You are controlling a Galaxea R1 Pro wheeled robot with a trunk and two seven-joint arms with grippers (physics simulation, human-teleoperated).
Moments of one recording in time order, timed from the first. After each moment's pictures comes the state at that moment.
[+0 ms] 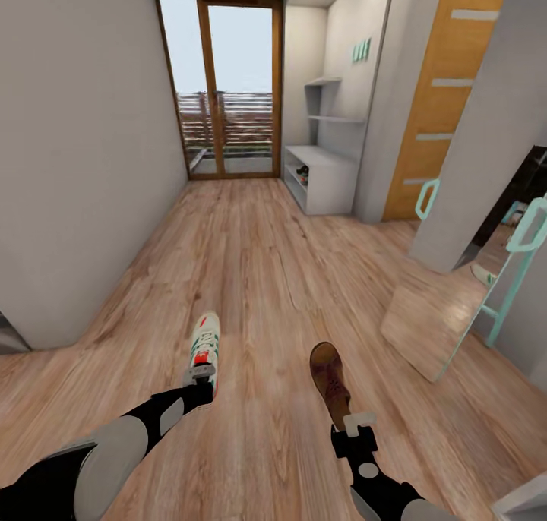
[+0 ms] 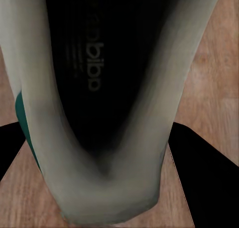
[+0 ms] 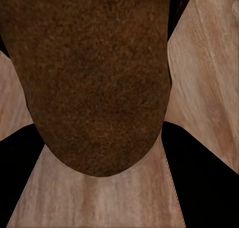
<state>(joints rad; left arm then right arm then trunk) -0.87 -0.01 0.25 -0.05 -0.05 0.08 -0.13 -0.59 0.04 0.65 -0.18 -0.36 -0.26 -0.30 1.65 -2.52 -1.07</state>
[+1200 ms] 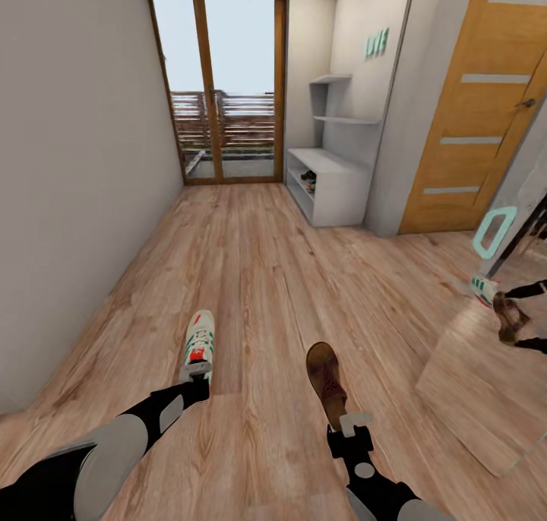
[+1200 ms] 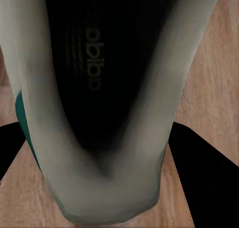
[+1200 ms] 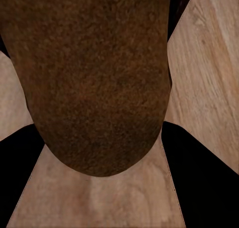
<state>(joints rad) -0.87 -0.01 0.25 -0.07 -0.05 0.08 -0.07 -0.59 0.06 0.65 -0.18 -0.36 -0.26 -0.30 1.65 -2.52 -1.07</state>
